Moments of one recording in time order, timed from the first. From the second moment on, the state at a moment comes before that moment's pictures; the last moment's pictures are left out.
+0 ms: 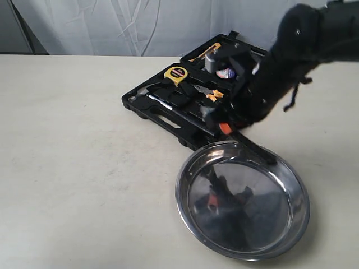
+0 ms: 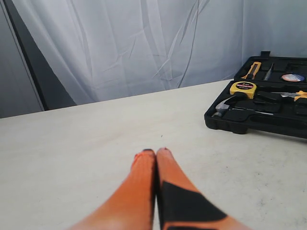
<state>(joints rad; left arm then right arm) -0.04 0.00 0.00 0.05 0.19 0.03 0.41 1.74 -1.10 0.32 0.69 -0.38</state>
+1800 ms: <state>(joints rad) -0.04 0.00 0.00 0.05 0.19 0.03 0.41 0.93 -0.75 0.54 0.92 -0.34</state>
